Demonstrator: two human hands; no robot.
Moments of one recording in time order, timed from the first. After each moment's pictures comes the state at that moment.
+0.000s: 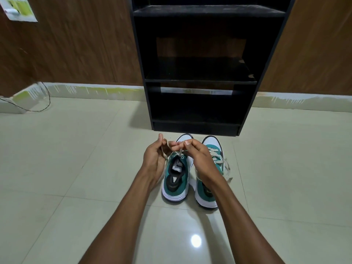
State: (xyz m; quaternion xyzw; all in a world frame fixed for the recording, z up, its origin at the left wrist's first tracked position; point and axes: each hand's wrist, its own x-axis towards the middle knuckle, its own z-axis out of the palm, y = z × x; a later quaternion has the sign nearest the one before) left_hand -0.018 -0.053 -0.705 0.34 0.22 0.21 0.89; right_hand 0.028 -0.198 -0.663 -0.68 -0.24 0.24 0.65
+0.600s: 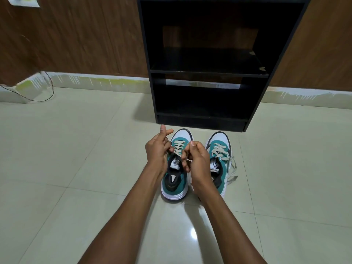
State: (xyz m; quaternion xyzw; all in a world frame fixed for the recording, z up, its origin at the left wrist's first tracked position) left_hand -0.012 -0.058 -0.709 0.40 0.33 0.31 0.80; right_hand -0.002 -0.179 -0.687 -0.61 -0.10 0.23 0.75
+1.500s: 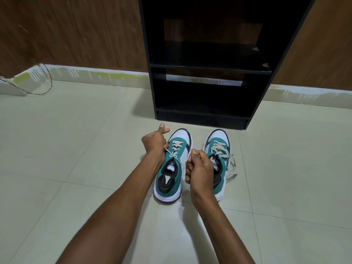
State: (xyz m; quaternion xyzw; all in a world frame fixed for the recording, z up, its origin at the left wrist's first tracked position) left_hand 0.008 -0.043 -0.720 0.43 0.45 0.28 0.73; right_hand -0.022 -0.197 -0.697 -0.65 -0.05 0.21 0.73
